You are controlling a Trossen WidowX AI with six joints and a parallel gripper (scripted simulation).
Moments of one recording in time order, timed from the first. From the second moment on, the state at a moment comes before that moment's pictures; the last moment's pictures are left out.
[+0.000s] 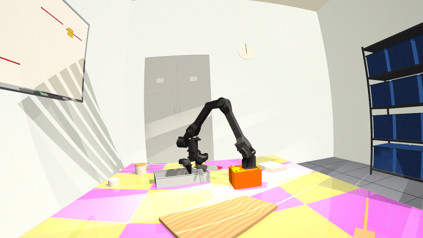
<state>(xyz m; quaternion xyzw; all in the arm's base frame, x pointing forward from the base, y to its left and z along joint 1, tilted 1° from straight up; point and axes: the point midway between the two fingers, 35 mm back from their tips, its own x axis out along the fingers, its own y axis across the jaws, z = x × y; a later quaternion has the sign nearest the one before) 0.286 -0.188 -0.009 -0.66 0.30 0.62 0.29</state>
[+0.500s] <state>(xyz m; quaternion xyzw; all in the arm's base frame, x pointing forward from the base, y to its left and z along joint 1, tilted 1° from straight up) 0.285 -0.189 -0.009 -0.66 0.31 0.62 0.29</state>
